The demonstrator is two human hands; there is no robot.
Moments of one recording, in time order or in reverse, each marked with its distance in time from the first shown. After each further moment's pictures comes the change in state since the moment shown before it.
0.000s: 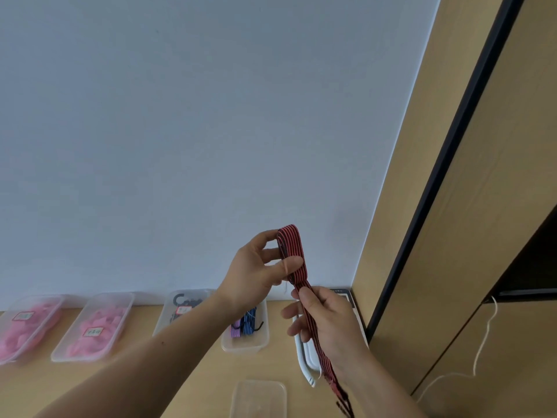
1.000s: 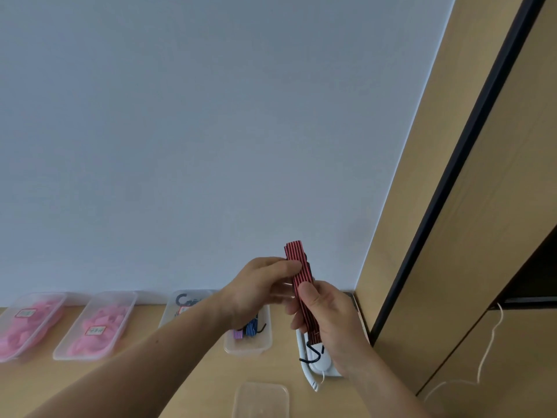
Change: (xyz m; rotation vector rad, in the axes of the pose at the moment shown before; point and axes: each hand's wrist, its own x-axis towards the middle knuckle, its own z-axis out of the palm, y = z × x) left_hand -0.004 0.002 -0.011 -0.143 -0.309 -0.248; right_hand 0.004 -0.015 0.009 0.012 -0.042 -0.093
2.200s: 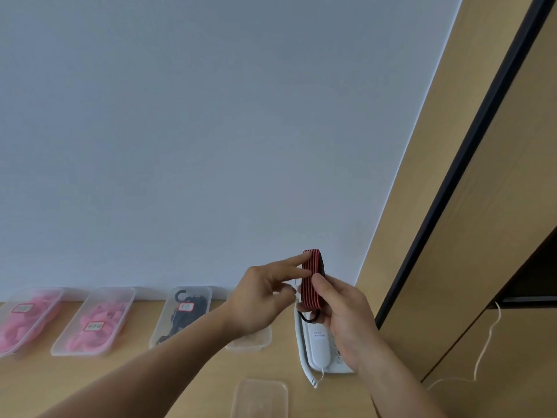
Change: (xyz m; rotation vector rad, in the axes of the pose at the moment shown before) left_hand -0.002 -0.033 -0.002 0.453 0.118 0.475; right_hand 0.012 0.004 -0.013 0.102 0.101 0.083
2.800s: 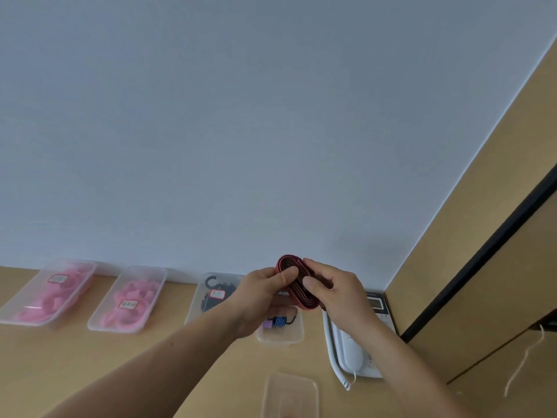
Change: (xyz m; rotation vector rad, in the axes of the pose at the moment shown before) left_hand -0.029 -0.049 -0.059 -0.721 0.131 -0.672; right_hand 0.051 0.029 0.062 -0.772 -0.132 -0.174
